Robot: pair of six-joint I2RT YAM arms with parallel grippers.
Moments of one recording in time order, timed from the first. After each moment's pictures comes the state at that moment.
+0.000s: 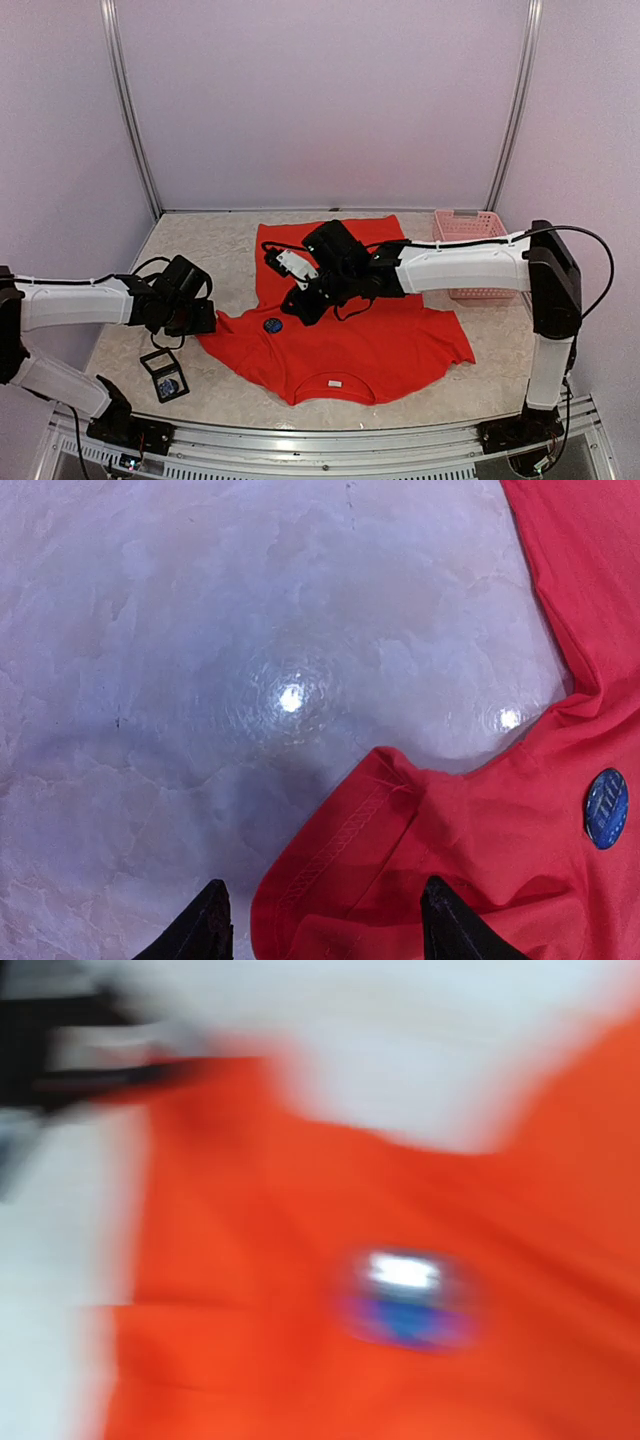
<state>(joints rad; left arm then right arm) -0.60 1.30 0.63 -0.39 -0.29 -0.67 0.97 1.93 1.46 -0.28 -0.14 0.09</state>
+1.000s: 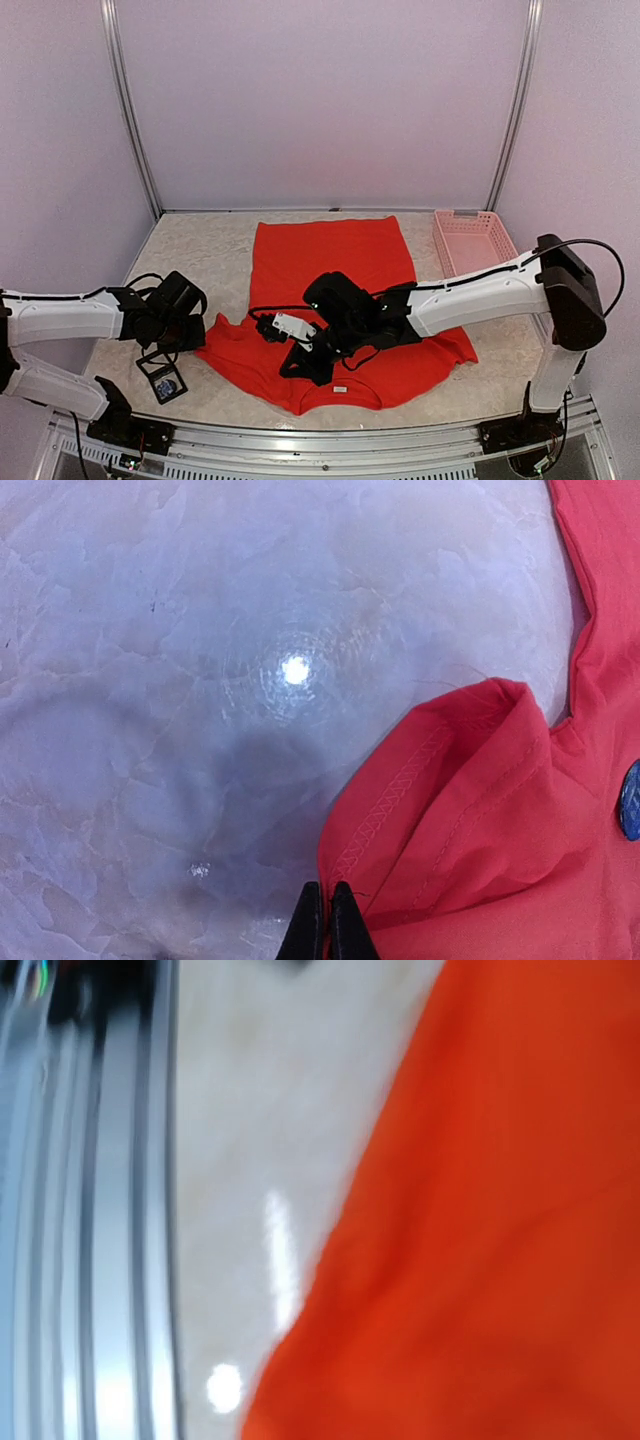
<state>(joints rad) -0.64 1.21 0.54 -0.47 -0.28 -0.79 1.20 1.88 1.22 -0.14 -0.36 -0.01</state>
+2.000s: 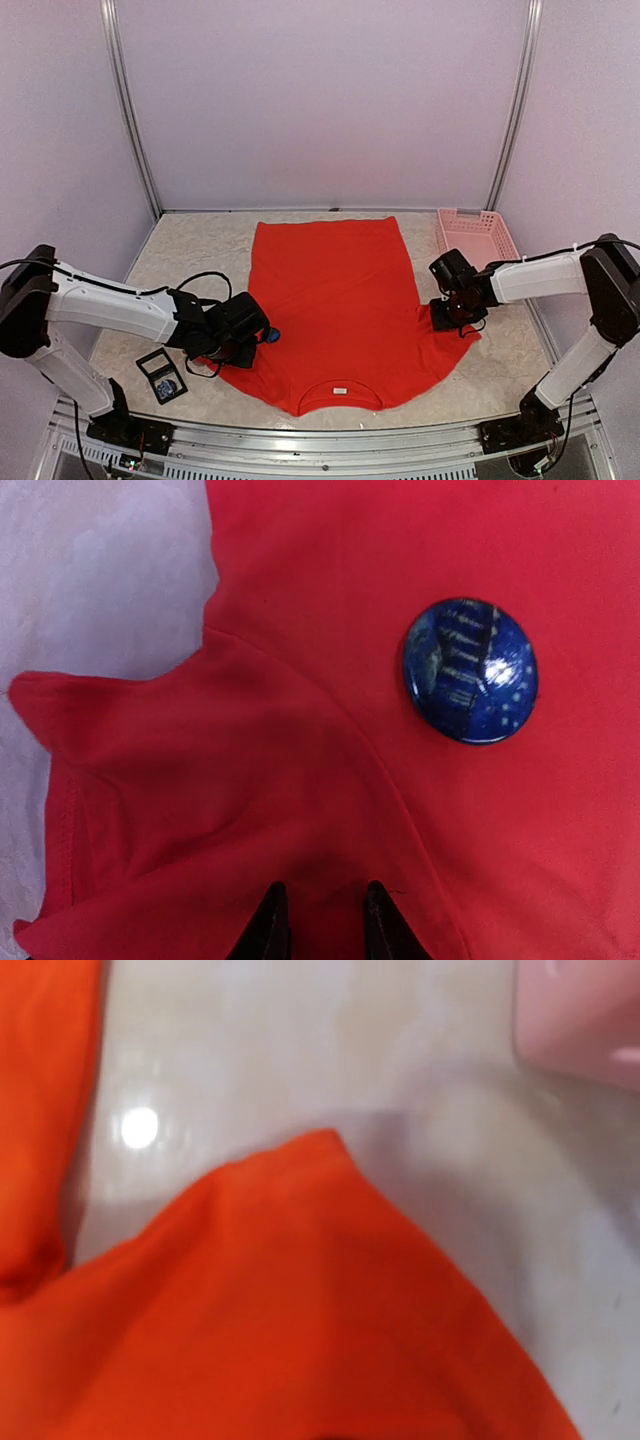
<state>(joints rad) -1.01 1.49 0.76 -0.48 -0.40 -0.76 0.53 1.56 0.74 -0.35 0.27 0.43</state>
